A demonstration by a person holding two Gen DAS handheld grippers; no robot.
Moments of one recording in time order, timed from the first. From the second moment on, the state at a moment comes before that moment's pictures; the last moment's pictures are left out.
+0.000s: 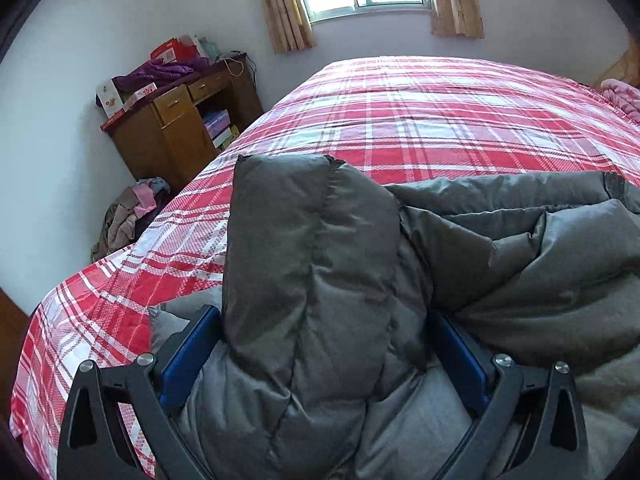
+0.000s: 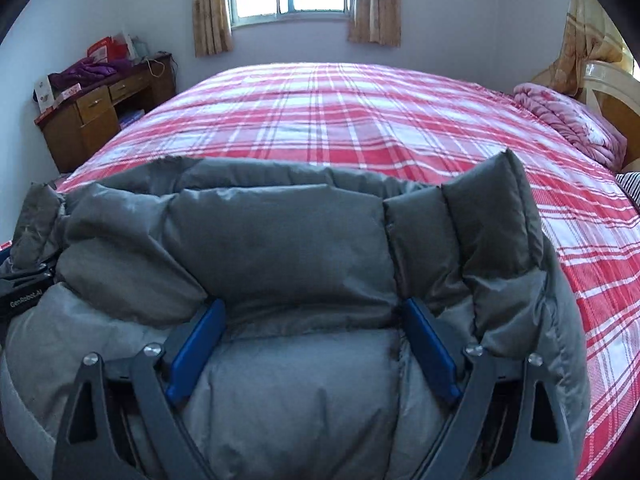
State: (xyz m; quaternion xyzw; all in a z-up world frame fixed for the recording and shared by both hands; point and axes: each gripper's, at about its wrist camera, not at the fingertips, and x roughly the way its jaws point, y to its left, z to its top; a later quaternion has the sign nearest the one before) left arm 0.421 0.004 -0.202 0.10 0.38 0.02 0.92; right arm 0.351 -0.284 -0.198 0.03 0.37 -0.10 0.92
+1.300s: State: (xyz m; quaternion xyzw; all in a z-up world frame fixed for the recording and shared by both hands) left arm 0.420 0.001 -0.194 0.12 0.40 0.02 0.91; right arm 0.368 -0.278 -0.210 0.00 0.41 -0.12 0.90
